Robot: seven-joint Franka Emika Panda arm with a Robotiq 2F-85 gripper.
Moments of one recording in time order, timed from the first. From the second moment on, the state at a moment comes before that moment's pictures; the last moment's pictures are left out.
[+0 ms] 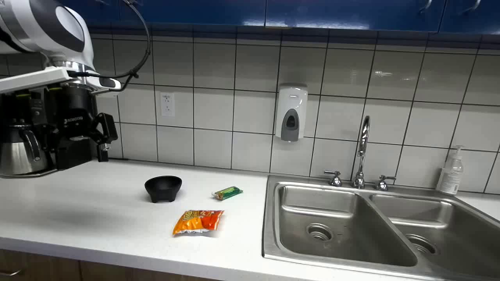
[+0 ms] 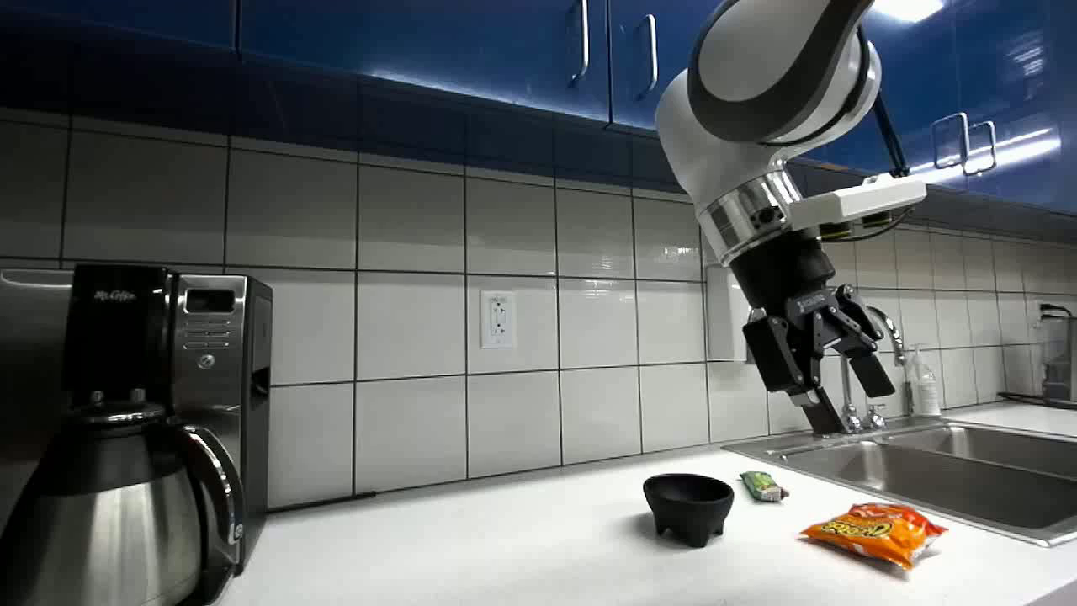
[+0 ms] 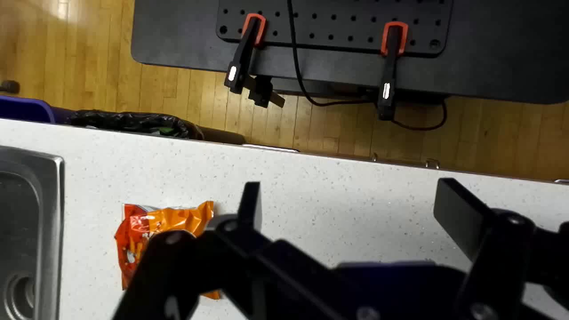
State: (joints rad) arm 0.08 -0.47 0.24 -2.58 -0.10 1.80 0.14
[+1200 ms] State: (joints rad) arm 0.08 -0.43 0.19 -2.58 -0.10 1.84 0.19
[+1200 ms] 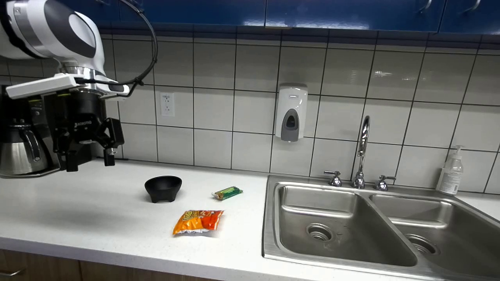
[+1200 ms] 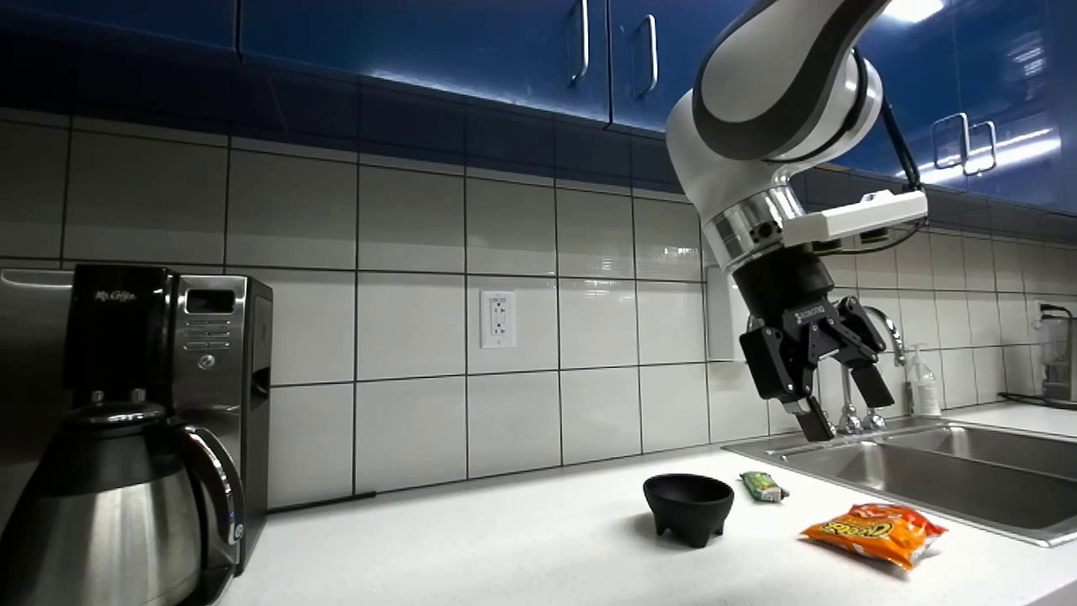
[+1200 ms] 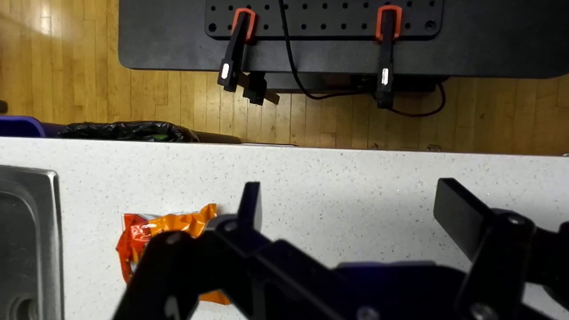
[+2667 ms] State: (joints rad) arm -0.05 -0.08 -0.05 -2.32 -0.08 2.14 0.24
